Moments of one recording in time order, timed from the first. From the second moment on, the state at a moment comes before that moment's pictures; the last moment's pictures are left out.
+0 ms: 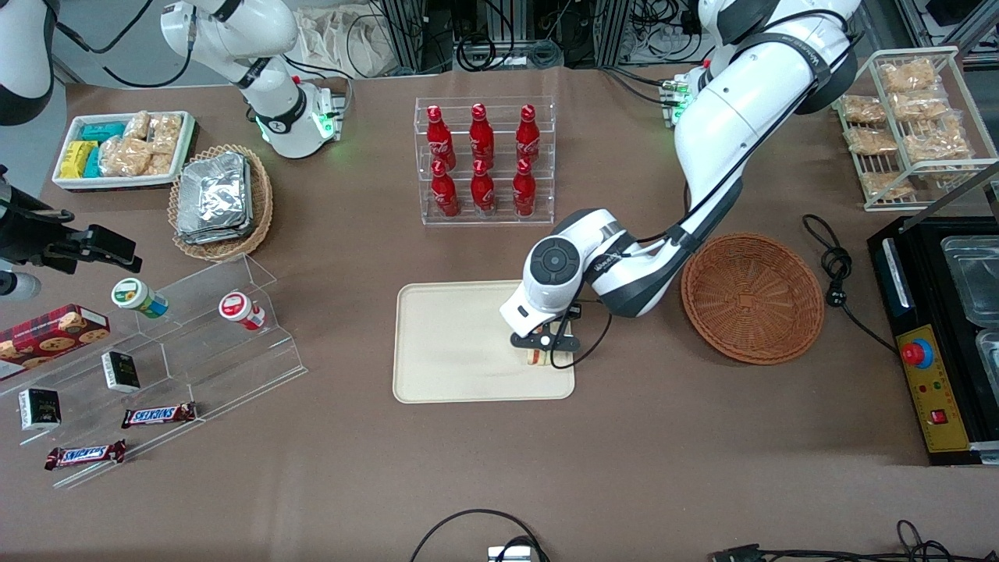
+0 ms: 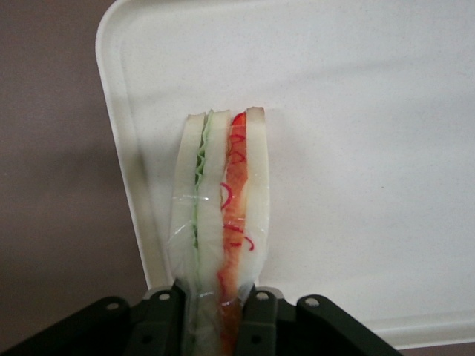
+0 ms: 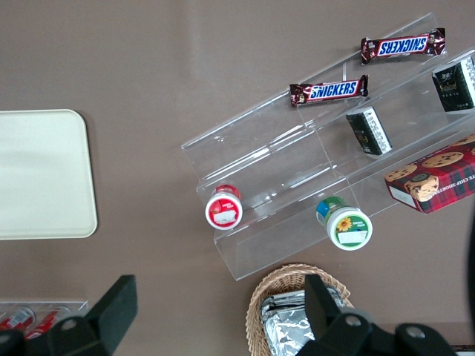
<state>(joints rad) -0.19 0.84 -0.64 -1.50 0.48 2.12 -0.83</state>
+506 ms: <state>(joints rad) -0.19 0.84 -0.64 -1.48 0.48 2.12 -0.85</state>
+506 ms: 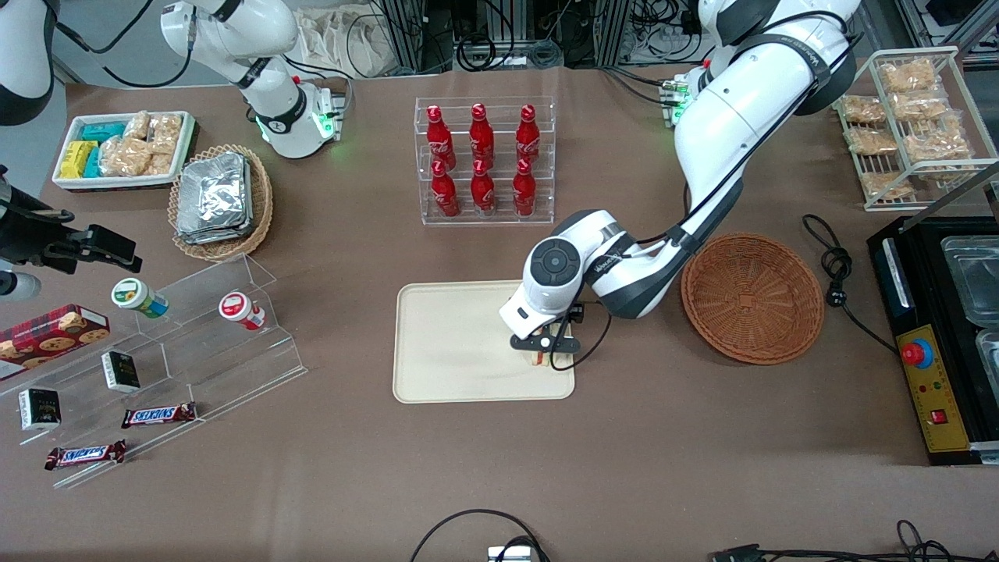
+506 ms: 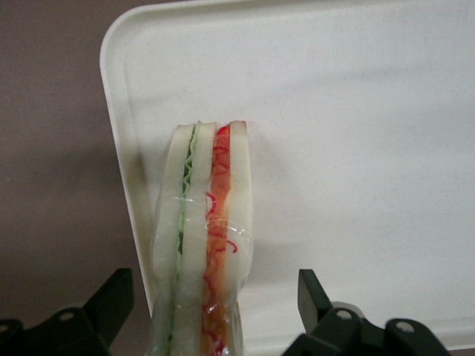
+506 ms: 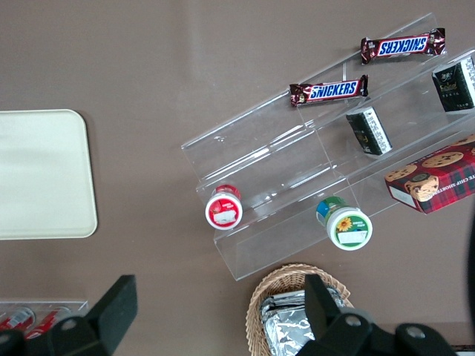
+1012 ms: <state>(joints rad) -0.18 0.83 -0.63 -1.38 0.49 2.08 -0.91</state>
